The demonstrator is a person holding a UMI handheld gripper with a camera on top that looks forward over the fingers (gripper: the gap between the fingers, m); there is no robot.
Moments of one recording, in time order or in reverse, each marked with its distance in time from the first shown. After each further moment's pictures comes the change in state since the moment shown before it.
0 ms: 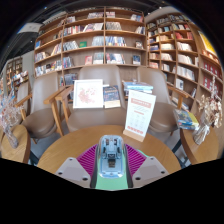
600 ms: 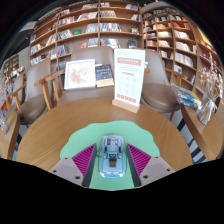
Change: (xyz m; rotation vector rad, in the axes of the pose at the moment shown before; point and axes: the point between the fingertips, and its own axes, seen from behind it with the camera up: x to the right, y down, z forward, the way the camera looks) arm 0.048 0.119 0.050 -0.122 0.015 0.027
